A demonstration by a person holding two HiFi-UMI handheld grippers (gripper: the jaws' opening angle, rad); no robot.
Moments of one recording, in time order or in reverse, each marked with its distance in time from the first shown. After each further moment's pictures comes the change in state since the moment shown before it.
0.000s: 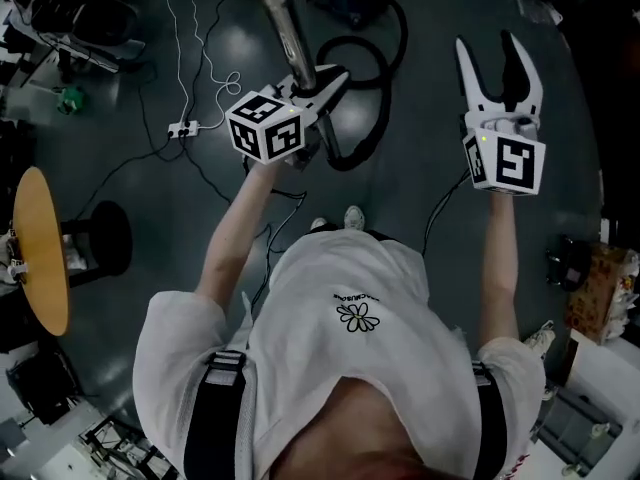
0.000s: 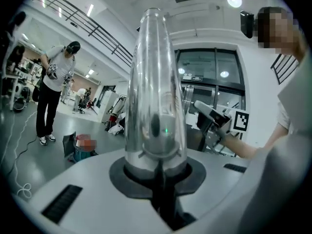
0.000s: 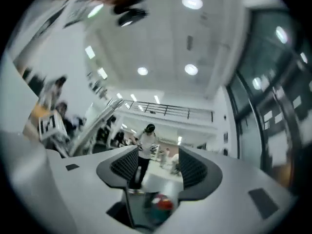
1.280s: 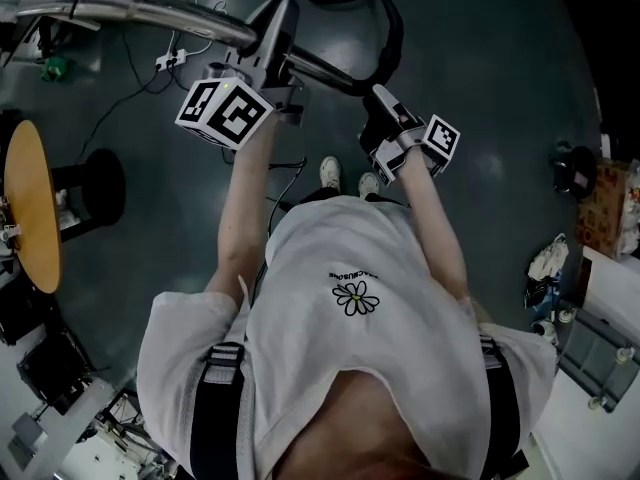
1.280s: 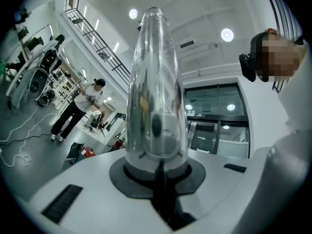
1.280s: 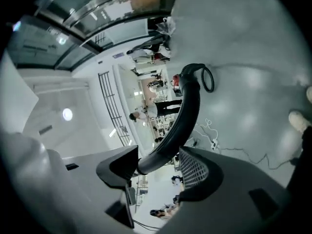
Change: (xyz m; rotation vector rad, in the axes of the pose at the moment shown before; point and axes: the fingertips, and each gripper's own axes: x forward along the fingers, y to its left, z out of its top) left arm -0.248 -0.236 -0.047 -0.152 -0.453 0.113; right arm -0.409 0.295 -0.147 2.081 0.419 0.035
